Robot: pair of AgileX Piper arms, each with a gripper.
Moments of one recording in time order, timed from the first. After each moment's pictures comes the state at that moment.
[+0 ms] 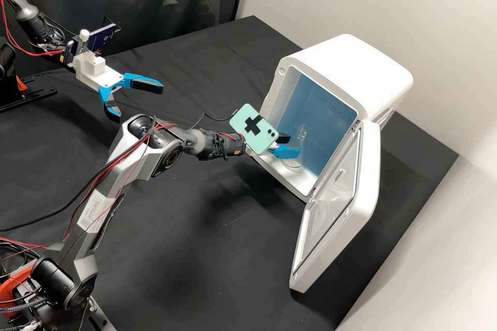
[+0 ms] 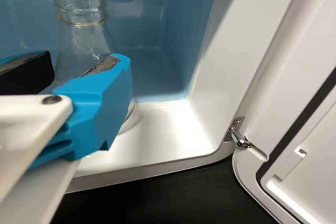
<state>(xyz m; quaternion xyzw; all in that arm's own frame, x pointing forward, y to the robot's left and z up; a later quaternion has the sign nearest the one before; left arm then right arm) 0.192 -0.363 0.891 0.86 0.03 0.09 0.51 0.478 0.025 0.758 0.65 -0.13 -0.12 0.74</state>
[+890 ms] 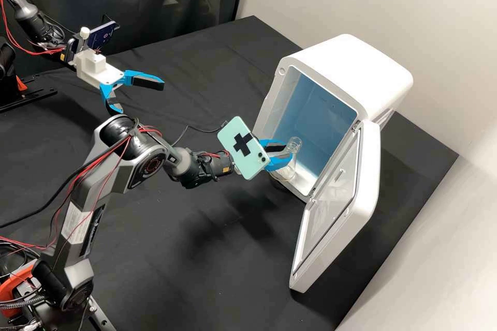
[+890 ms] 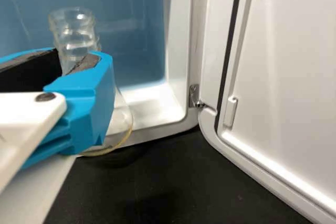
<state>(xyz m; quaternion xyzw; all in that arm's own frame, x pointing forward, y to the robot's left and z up) 0.188 -0.362 0.895 0.86 0.03 0.10 0.50 0.393 0.009 0.793 0.71 -0.10 -0.06 0.70</state>
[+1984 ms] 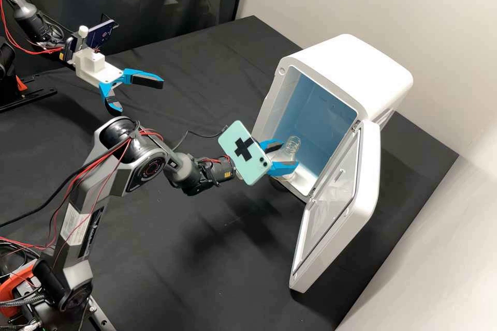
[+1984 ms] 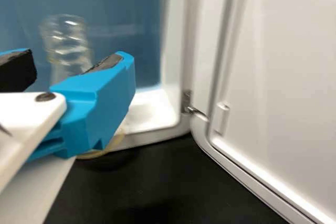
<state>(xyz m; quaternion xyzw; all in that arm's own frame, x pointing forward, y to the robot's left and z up) 0.185 -0.363 0.896 0.86 0.02 0.10 0.50 0.391 0.008 0.798 0.70 -0.09 -0.05 0.71</state>
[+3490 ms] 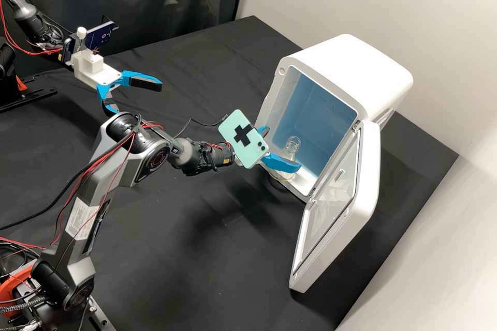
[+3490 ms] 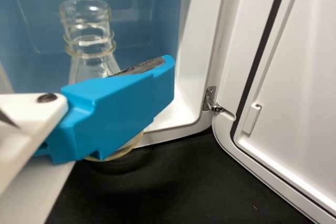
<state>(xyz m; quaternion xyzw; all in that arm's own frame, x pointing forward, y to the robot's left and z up) 0.188 -0.366 0.892 0.86 0.02 0.09 0.50 0.421 0.021 0.772 0.68 -0.12 -0.09 0.72</state>
